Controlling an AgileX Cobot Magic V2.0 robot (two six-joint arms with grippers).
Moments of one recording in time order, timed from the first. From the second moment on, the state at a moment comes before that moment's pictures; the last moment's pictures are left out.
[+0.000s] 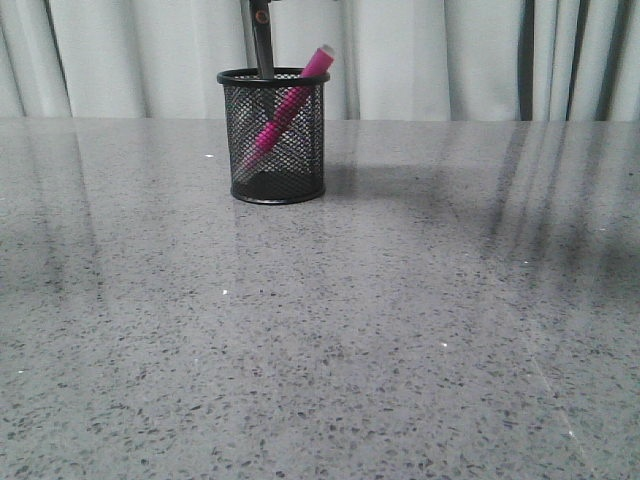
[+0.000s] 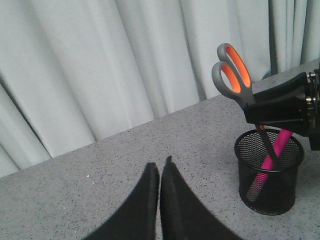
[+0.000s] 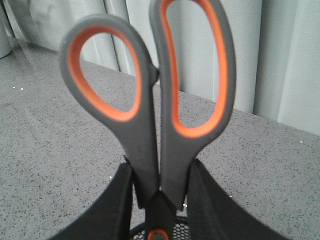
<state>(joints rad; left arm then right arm) -0.01 0.87 -0.92 -0.89 0.52 1.08 0.57 1.73 -1.28 -0.15 -0.21 0.21</state>
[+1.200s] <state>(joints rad) -0.01 0.87 -0.92 -0.89 0.52 1.08 0.57 1.74 -1.15 -0.15 -0.38 0.07</state>
